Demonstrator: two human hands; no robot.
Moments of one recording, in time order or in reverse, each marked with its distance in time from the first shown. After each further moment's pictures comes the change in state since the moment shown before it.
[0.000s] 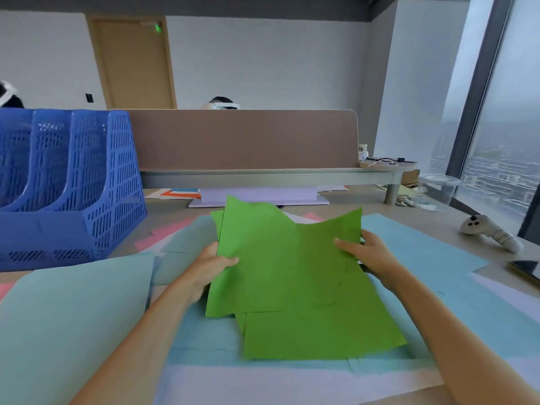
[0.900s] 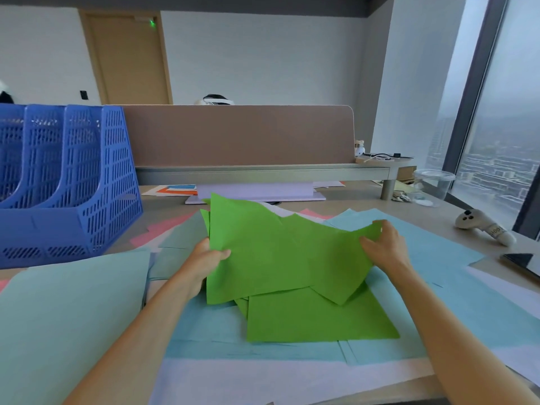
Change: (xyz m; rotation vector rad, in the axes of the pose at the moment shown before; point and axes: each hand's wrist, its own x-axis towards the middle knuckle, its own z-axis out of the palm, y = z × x) left_hand 0.000 0.003 0.009 -0.029 0.145 0.002; right_hand -0.015 -0.009 -0.019 -0.519 0.390 -0.038
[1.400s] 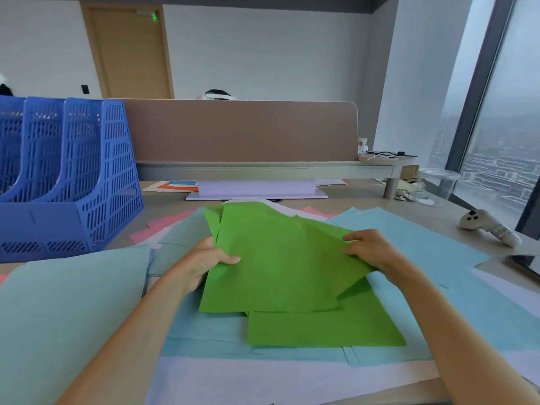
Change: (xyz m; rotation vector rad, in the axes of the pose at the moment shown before) left_hand 0.003 0.000 -0.007 -0.038 -0.149 -0.094; right_hand 0.006 -0.002 0.014 0.132 -0.399 0.071
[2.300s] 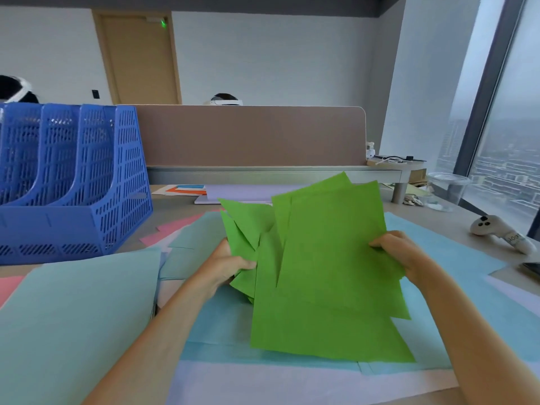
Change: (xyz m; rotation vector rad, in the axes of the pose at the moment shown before) left_hand 0.014 -0.011 0.011 0.062 0.008 0.108; right_hand 0.001 -0.003 -0.023 0.220 0.102 0.087
